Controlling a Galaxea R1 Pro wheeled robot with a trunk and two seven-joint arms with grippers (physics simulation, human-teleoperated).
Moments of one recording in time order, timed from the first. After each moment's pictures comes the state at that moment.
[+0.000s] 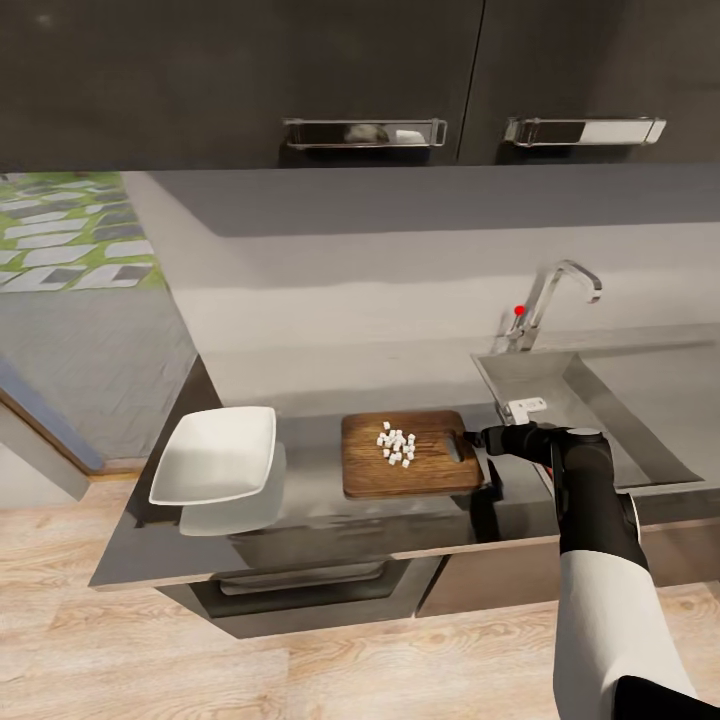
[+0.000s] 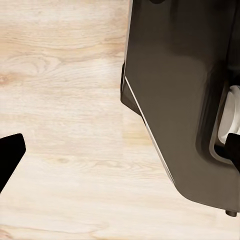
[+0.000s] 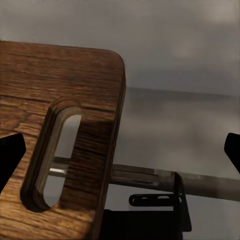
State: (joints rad) left arm 0.36 -0.04 -0.01 -0.27 0.06 -0.62 0.17; right arm -0.81 0.06 -0.42 -1.24 0.68 0.67 0.81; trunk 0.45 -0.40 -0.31
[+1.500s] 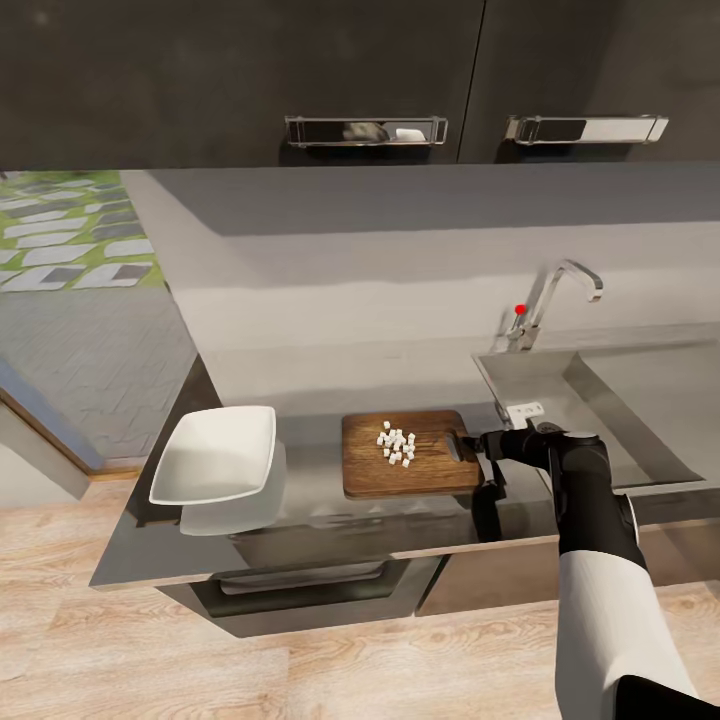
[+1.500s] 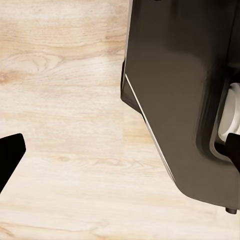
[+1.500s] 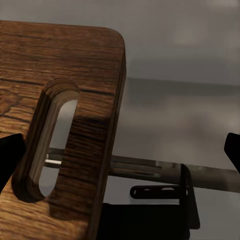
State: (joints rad) left arm 0.36 -0.04 -0.01 -0.27 0.06 -0.62 0.17; right arm -0.81 0.05 -0.42 -1.20 0.68 0.67 0.80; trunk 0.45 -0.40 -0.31
